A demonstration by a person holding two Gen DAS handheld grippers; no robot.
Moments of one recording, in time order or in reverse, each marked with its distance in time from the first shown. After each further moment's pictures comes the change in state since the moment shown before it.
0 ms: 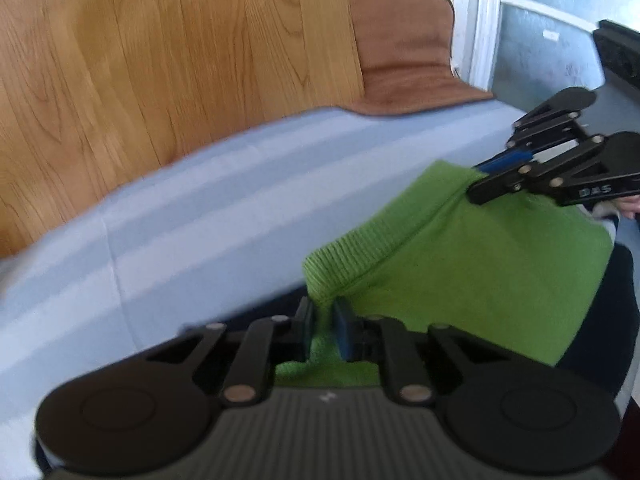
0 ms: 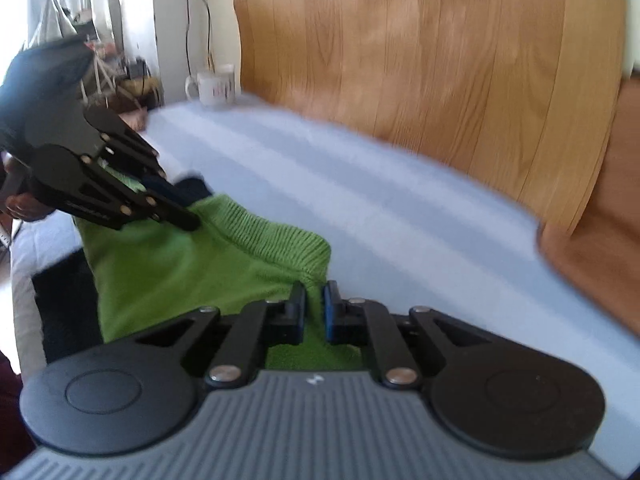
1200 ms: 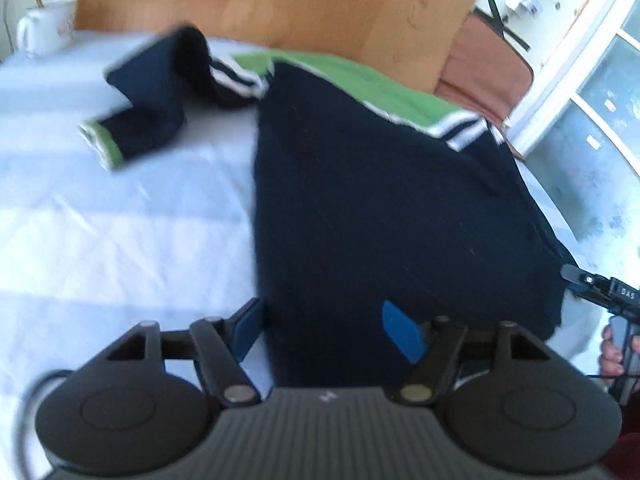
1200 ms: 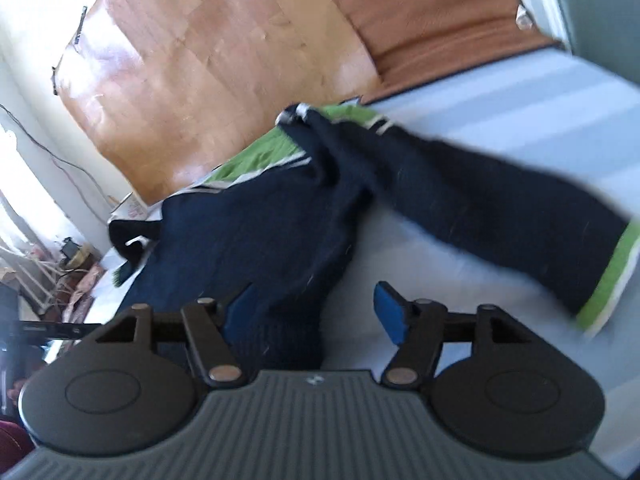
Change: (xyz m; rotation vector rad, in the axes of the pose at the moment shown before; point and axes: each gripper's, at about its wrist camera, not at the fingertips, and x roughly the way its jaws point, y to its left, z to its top) left arm -0.066 0.002 -0.124 -0.544 0.048 -0.097; right arm -0.124 0.028 -0.150 0.786 -0.161 -0.155
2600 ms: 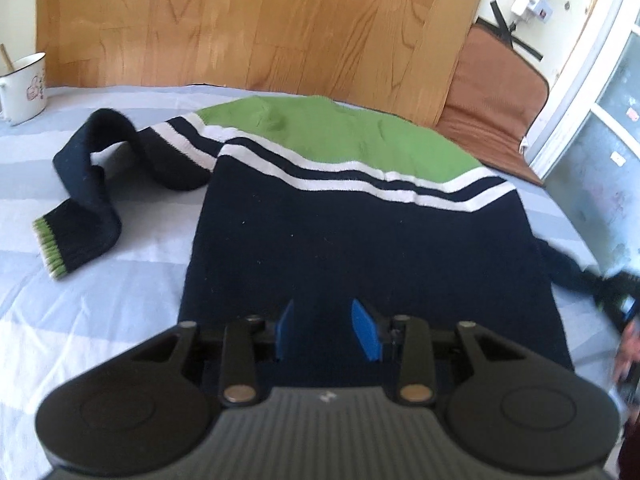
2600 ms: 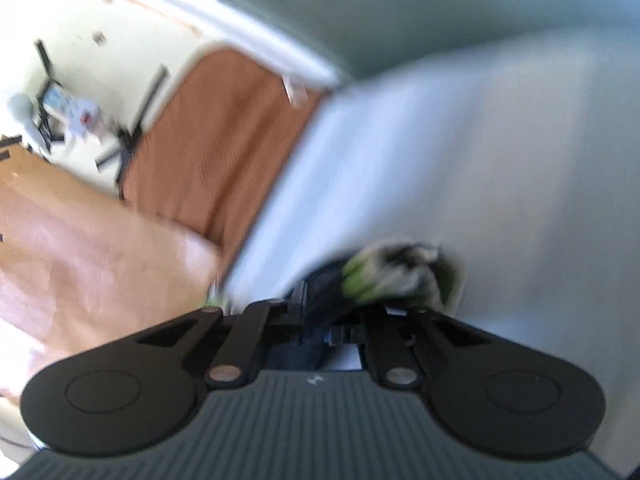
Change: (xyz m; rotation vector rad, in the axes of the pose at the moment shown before) left arm 0.042 -0.048 0.060 0.030 -0.066 0.108; right arm -0.010 -0.134 0.054 0.637 -0.467 -0.247
